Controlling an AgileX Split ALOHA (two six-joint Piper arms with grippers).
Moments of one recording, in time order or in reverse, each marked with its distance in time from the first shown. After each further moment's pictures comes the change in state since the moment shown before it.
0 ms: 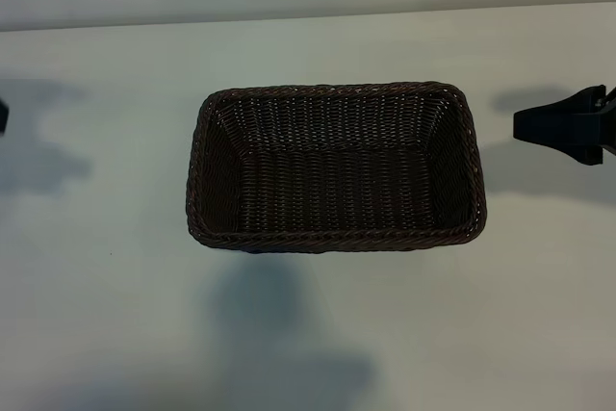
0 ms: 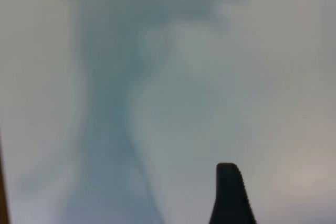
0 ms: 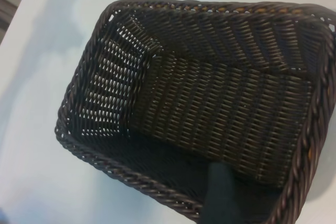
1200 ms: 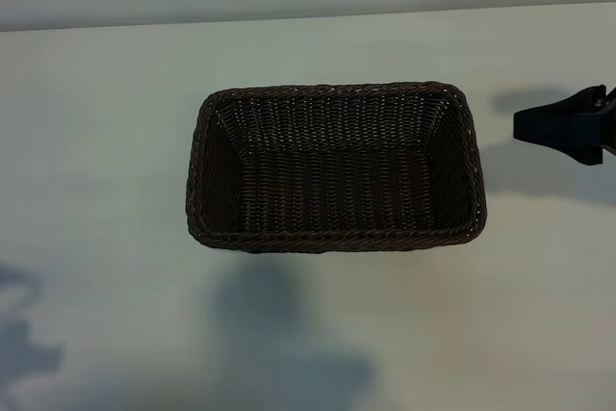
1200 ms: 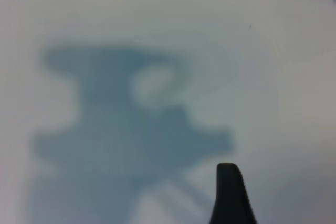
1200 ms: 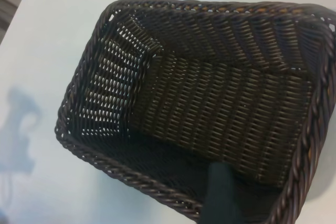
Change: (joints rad) left arm 0.007 -0.919 0.613 -0.085 -0.116 0.003; right arm 0.000 0.000 0.000 0.000 0.000 0.000
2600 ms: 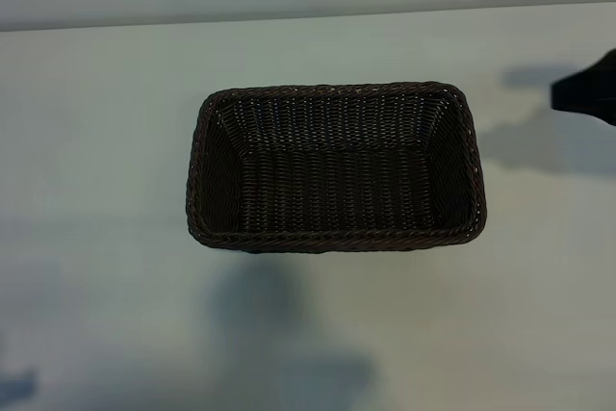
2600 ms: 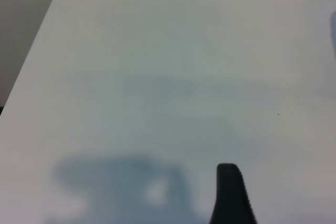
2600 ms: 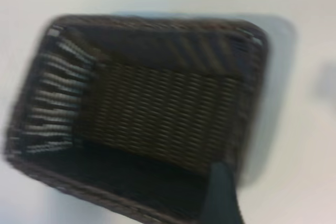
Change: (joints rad) left arm 0.151 -0.319 0.001 0.015 0.008 -0.001; right arm 0.001 0.003 -0.176 -0.396 0.009 0.419
